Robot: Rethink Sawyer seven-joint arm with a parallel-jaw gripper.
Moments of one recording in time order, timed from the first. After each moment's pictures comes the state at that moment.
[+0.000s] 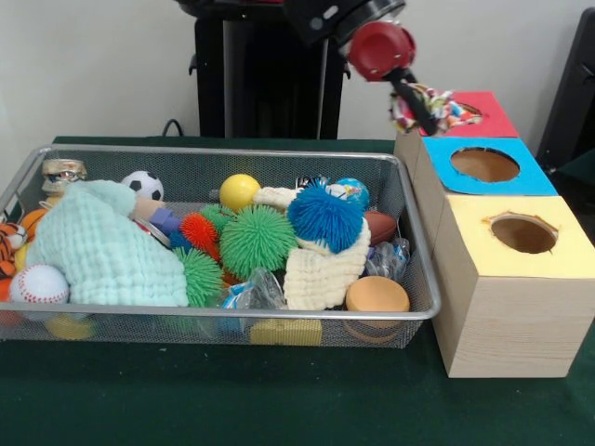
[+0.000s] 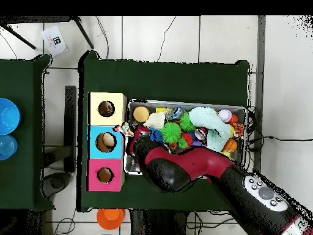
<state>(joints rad) -0.93 -0.63 0.97 2.13 -0.52 0.00 0.55</state>
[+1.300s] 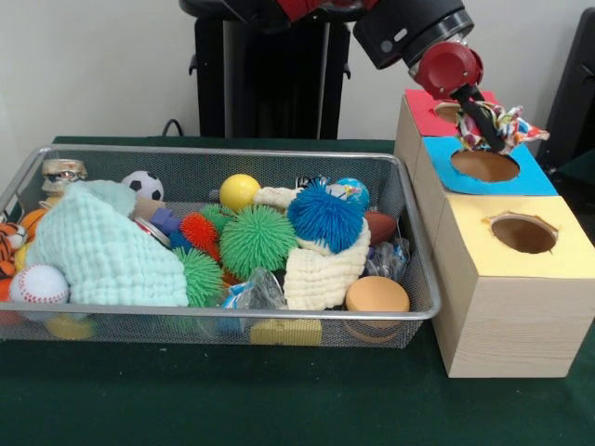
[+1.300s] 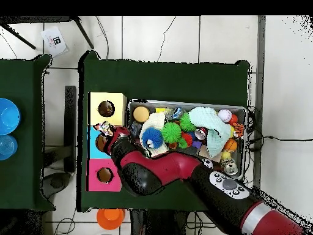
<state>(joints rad) -0.73 -0.60 0.79 2.13 -0.46 -0.28 0.59</state>
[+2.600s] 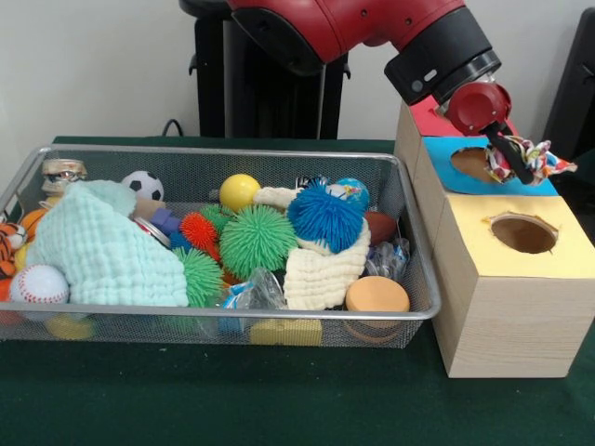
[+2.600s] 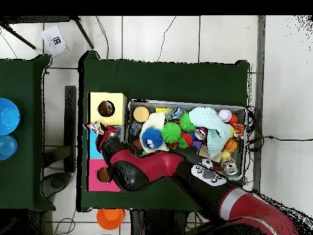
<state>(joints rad) -0.62 -0.48 0.71 2.06 -0.45 -0.40 0.59</state>
